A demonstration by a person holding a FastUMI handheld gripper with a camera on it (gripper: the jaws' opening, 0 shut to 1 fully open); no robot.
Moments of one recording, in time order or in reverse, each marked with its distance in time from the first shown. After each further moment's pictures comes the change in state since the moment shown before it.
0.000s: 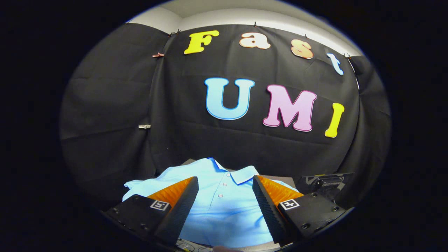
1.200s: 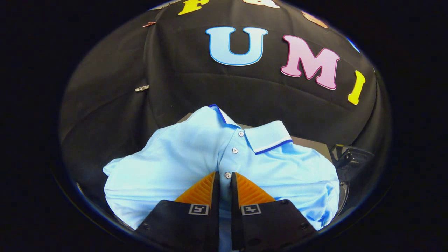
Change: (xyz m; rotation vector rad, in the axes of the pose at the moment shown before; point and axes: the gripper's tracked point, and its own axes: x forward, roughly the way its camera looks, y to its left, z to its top) arm 0.065 0.013 -0.099 0.017 0.411 0.061
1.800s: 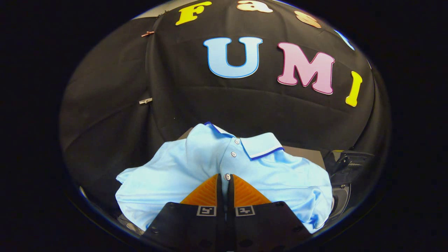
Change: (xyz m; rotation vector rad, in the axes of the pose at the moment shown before) arm -0.033 -0.011 0.025 0.033 -0.091 0.059
